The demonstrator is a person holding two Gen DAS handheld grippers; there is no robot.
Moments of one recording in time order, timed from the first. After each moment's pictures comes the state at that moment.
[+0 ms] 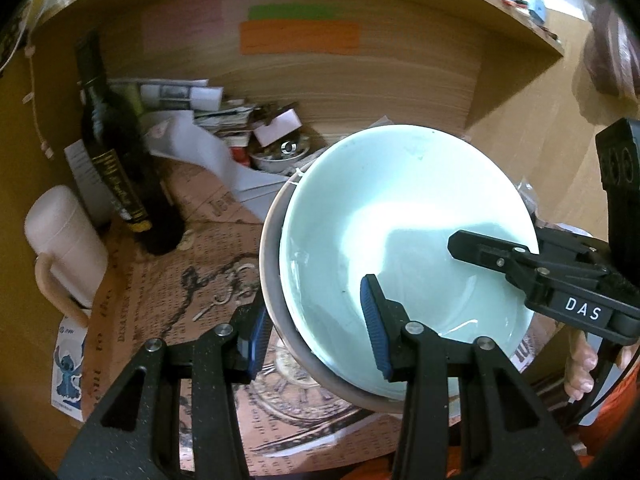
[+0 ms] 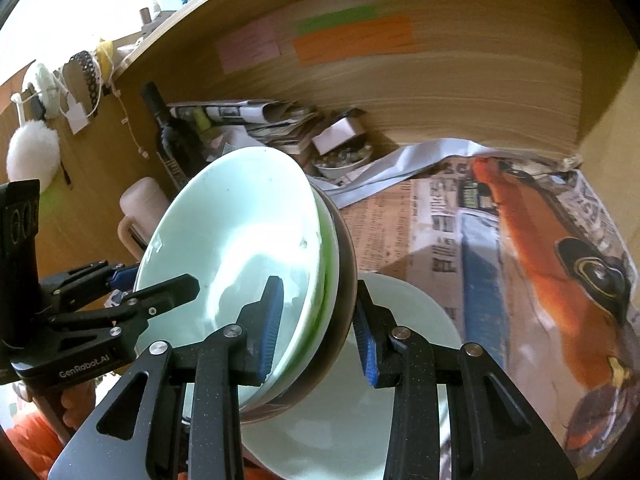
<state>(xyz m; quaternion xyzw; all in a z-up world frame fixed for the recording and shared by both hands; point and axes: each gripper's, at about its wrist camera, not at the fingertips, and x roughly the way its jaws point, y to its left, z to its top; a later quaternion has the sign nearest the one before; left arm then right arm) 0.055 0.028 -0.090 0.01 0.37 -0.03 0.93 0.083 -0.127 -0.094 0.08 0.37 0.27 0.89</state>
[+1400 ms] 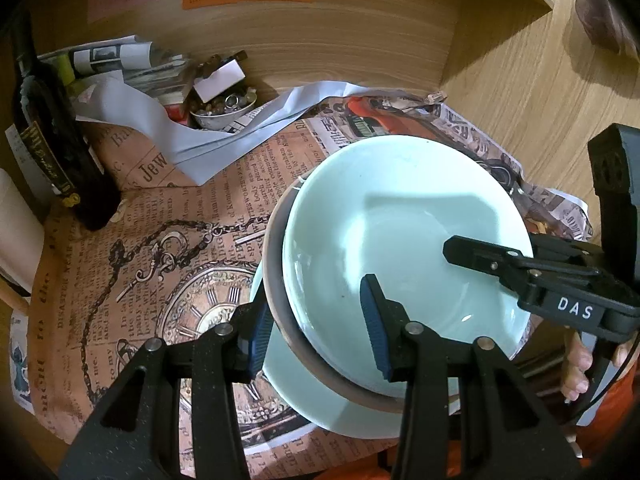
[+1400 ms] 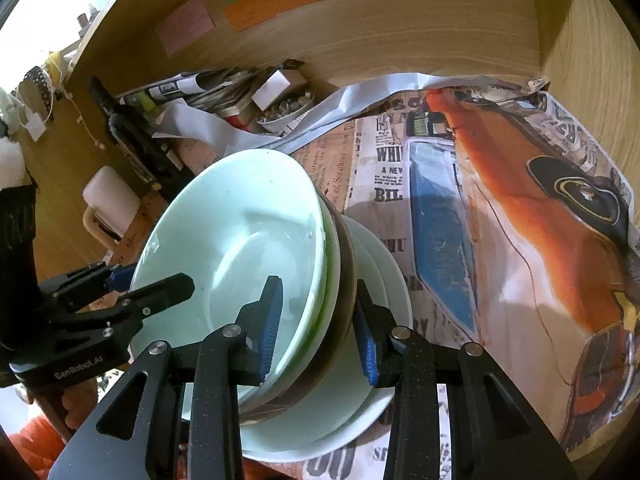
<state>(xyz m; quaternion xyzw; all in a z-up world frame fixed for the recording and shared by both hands) 0.078 -0.006 -0.129 0.01 0.42 -0.08 0.90 0.092 -0.164 -0.138 0.12 0.44 0.24 0.86</state>
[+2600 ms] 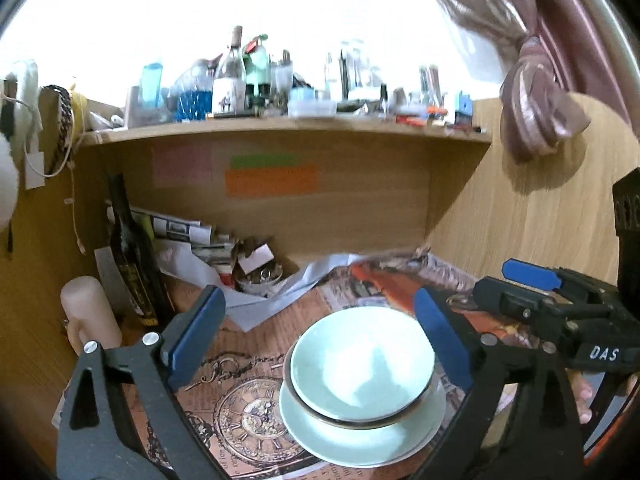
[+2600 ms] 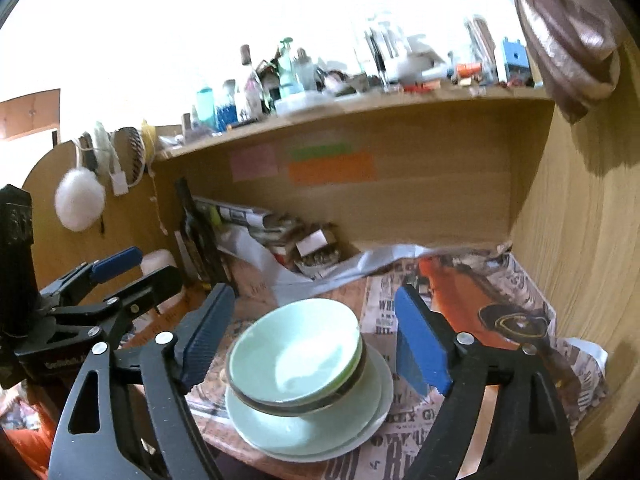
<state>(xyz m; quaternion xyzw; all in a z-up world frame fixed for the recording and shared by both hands) -0.039 -0.022 -0.028 0.02 0.12 -0.04 0.99 -0.017 -0.179 -0.035 0.08 0.17 0.22 0.96</state>
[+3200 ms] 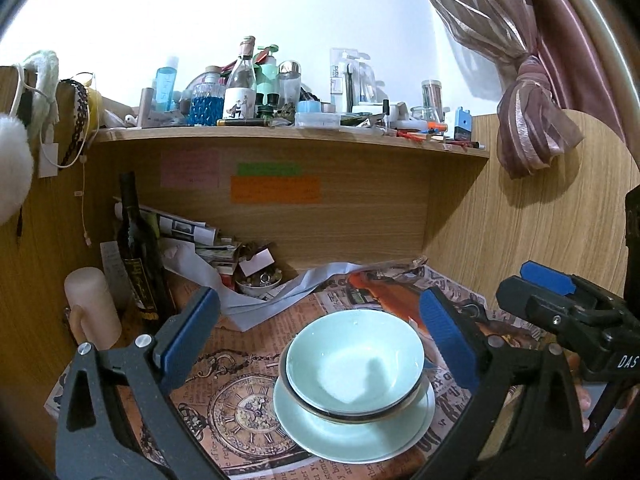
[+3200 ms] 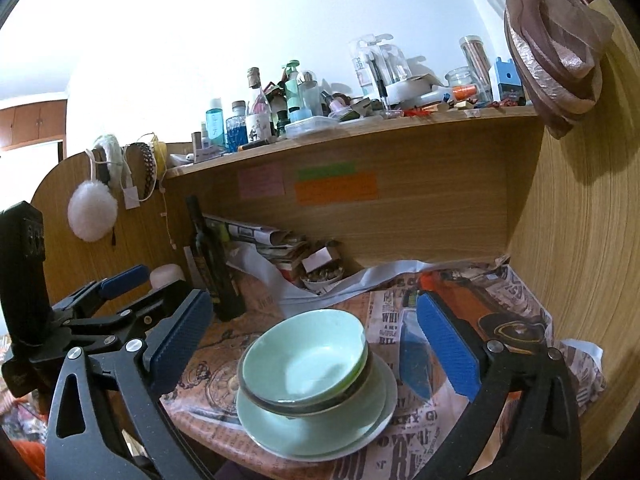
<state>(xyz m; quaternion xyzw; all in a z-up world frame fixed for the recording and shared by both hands) -0.057 -0.020 -0.033 0.00 0.11 -0.04 0.99 -0.040 -0.181 -0.032 0.09 0.14 0.22 0.96</state>
